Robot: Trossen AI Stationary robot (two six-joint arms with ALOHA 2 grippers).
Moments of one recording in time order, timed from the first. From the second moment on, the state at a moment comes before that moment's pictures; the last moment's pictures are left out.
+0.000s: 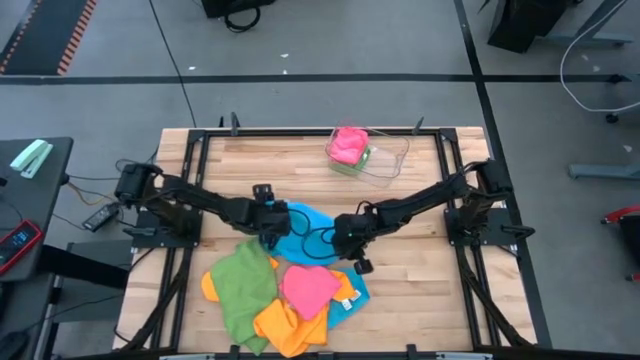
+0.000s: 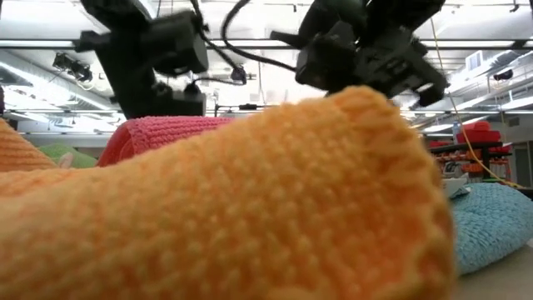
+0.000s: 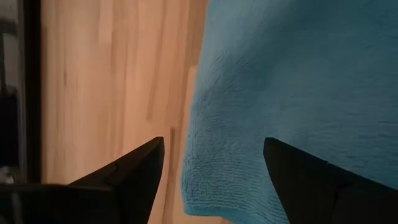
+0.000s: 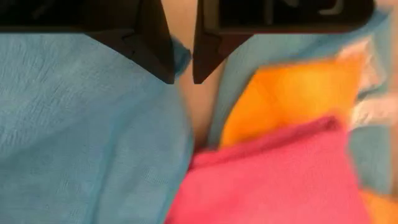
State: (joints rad) left arm -0.11 1.63 0.82 -0.53 -0.59 -0.10; right arm 0.15 1.77 1.01 -0.25 -0.22 -0.07
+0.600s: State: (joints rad) left arm -0.09 1.69 0.82 -0.57 -0.57 -0.19; right arm 0.04 1.63 0.72 -0.01 0.20 0.00
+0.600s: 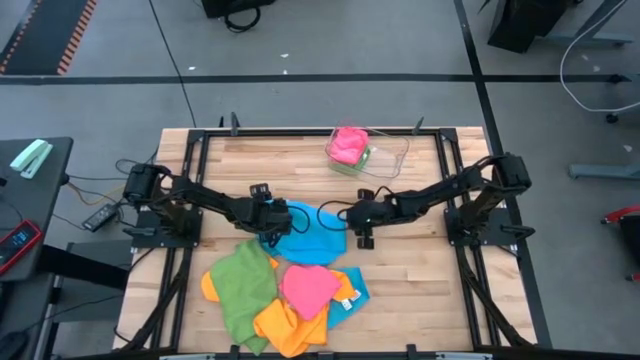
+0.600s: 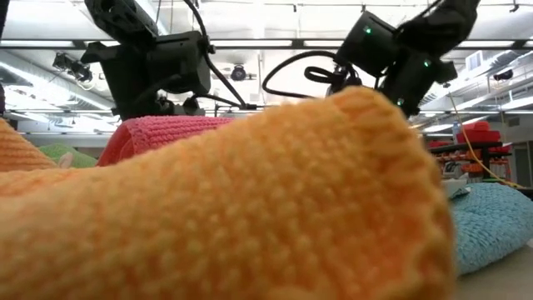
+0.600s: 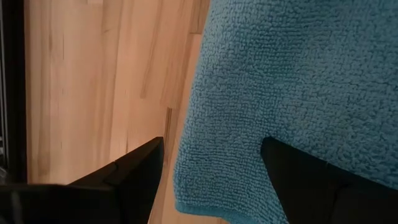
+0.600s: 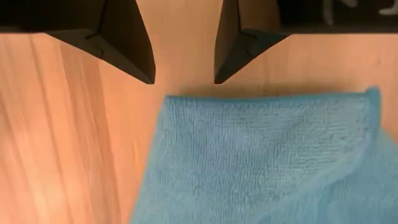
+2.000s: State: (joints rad) left arm -0.11 1.69 0.82 -0.54 -0.56 -0.20; right arm -0.09 1.67 0.79 -0.13 0.11 -0.22
